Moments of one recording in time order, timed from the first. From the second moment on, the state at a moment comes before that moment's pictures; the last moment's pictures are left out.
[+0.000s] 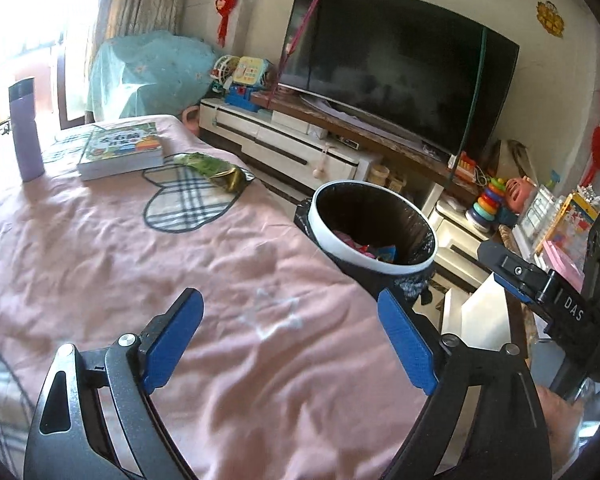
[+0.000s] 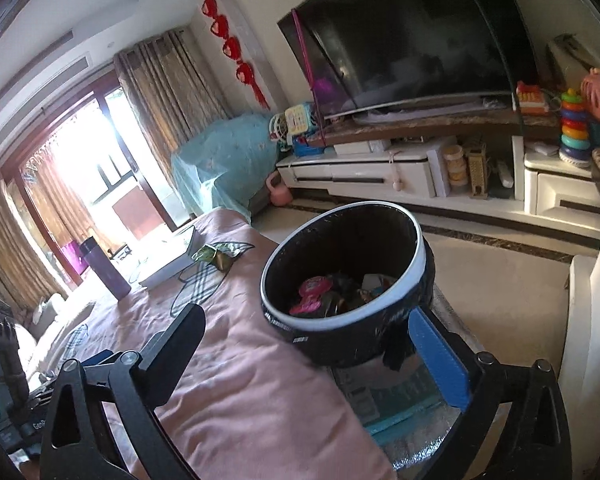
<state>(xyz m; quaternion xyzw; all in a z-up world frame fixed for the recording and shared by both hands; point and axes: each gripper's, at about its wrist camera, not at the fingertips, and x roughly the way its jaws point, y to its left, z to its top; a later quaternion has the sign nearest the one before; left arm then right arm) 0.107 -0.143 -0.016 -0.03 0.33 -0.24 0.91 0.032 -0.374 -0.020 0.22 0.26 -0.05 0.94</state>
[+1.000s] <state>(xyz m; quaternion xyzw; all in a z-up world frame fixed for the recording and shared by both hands) 0.017 -0.115 -0.001 0.03 0.16 -0.11 0.98 -0.034 -0.310 -0.007 0.08 0.18 -0.16 0.97</state>
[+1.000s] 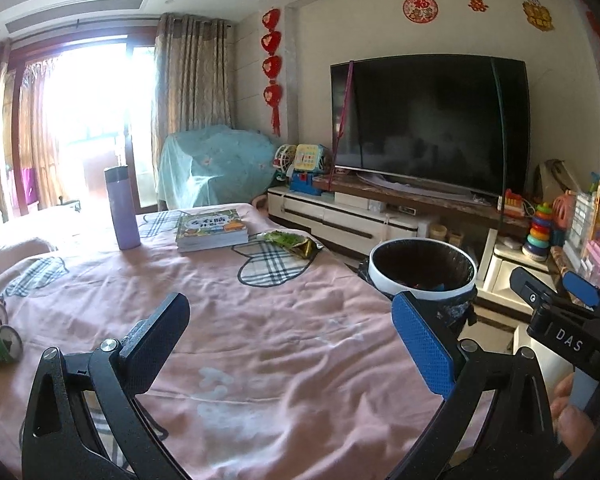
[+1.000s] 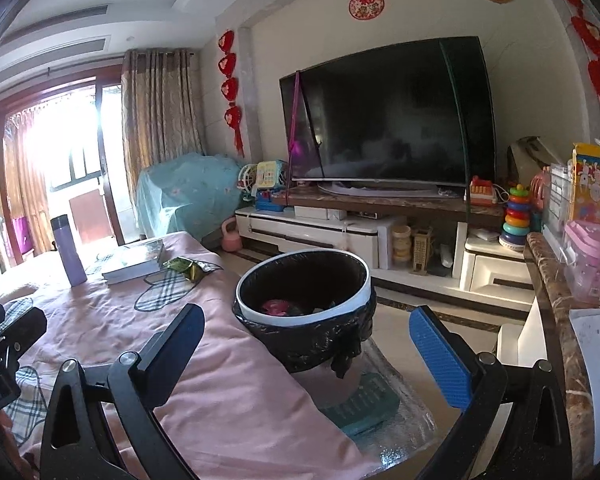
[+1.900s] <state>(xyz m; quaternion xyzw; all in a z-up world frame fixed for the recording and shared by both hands) 0.014 -0.113 -0.003 0.02 0.16 -0.11 0.98 -0.039 -0.305 -0.007 0.07 0.18 -0.16 0.97</state>
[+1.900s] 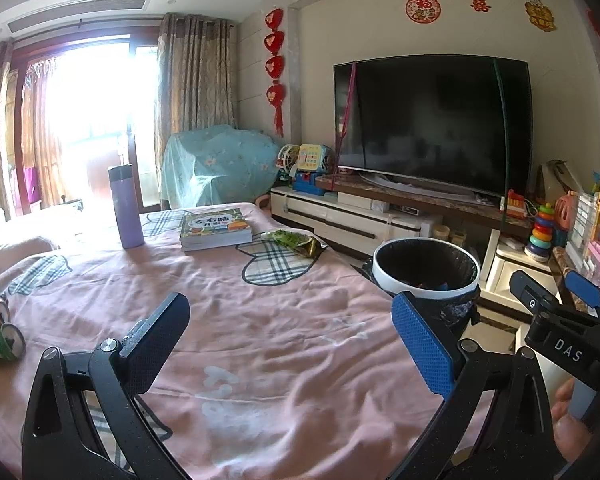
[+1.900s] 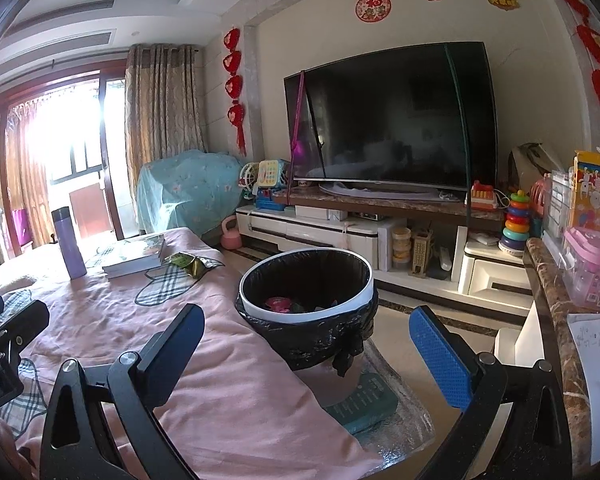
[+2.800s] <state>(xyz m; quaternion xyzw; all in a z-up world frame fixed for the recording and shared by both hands) 0.011 -0.113 -0.002 0.02 0.16 -0.10 0.98 -0.040 -0.303 0.002 0.06 0.16 -0.14 0.97</state>
